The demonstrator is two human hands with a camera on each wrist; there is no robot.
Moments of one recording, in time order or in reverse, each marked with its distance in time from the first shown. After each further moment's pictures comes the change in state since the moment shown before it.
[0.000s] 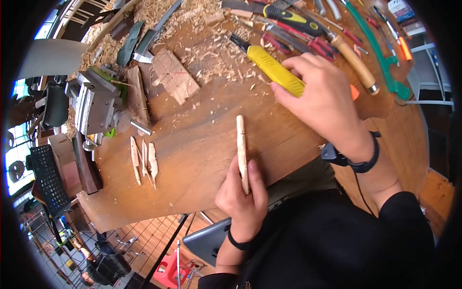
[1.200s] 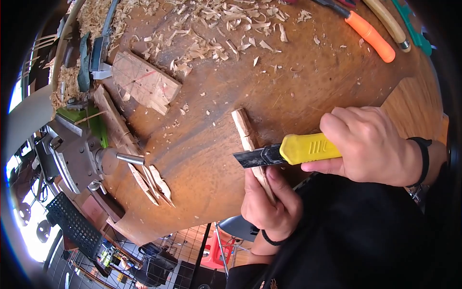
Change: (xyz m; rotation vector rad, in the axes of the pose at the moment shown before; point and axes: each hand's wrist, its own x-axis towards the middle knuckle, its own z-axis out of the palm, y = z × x) left_hand 0.000 -0.008 0.002 0.066 -0.032 0.077; right_hand -0.070 -0.022 -0.020 0.091 -0.521 -0.074
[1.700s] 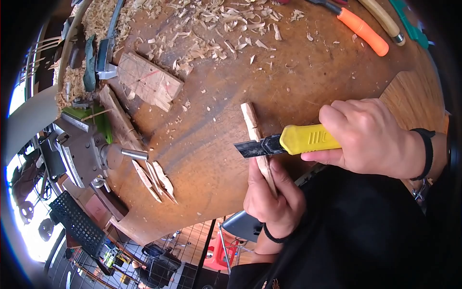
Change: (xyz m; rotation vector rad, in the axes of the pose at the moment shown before) left_hand -0.002 0.005 -0.002 -0.015 -0.064 -0.086; right_hand -0.002 0.001 -0.002 -0.043 -0.001 0.008
